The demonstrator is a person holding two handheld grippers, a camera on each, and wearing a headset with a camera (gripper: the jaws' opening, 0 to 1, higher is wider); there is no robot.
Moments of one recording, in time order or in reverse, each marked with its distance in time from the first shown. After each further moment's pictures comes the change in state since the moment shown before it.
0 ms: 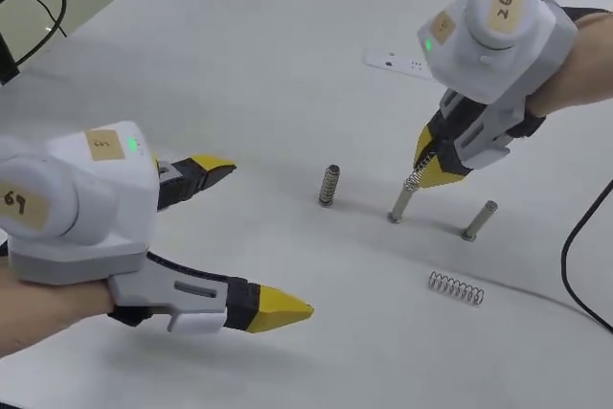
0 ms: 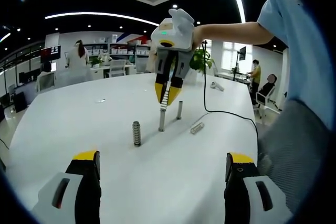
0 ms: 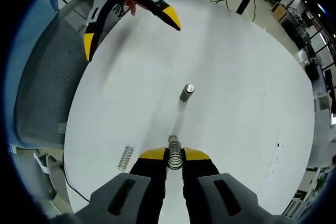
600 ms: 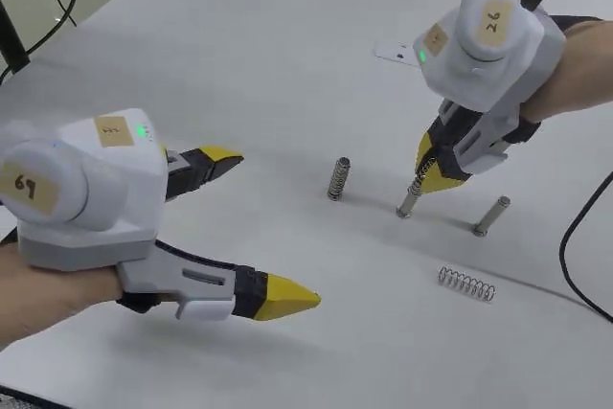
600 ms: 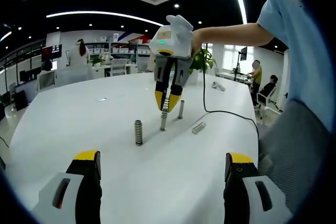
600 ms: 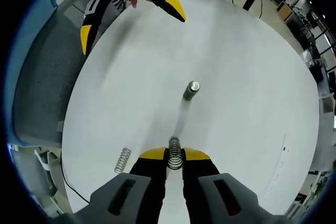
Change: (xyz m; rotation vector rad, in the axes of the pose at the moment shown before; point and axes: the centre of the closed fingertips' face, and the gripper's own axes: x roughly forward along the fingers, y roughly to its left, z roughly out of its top) left arm -0.001 0.003 -0.002 -0.012 0.005 0.006; right arm 0.020 0.000 0.000 -0.013 0.023 0.038
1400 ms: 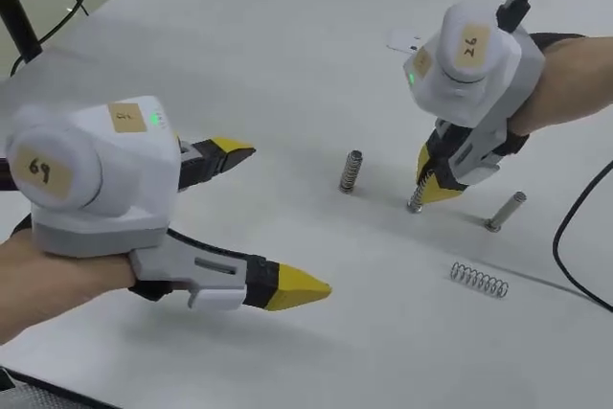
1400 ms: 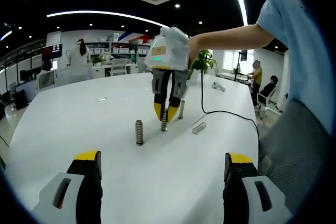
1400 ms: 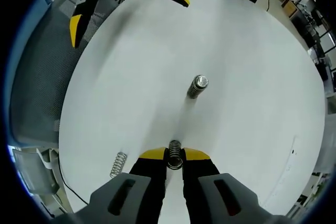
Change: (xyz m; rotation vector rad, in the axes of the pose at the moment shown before) left arm 0.000 0.003 0.000 -0.003 0.000 0.001; right arm 0.027 0.007 -0.004 0.001 0.044 0.034
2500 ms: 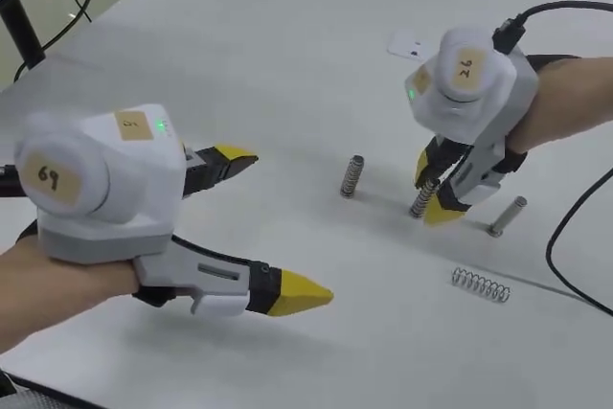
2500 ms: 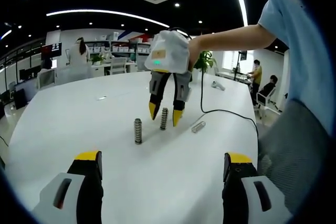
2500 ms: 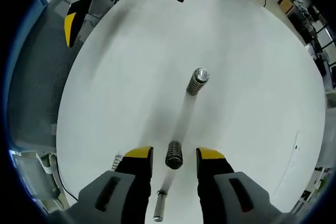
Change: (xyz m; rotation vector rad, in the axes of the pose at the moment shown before) left arm 0.000 -0.002 -0.002 -0.001 0.010 -0.006; right arm 0.006 -0.002 0.000 0.040 -0.022 -0.018
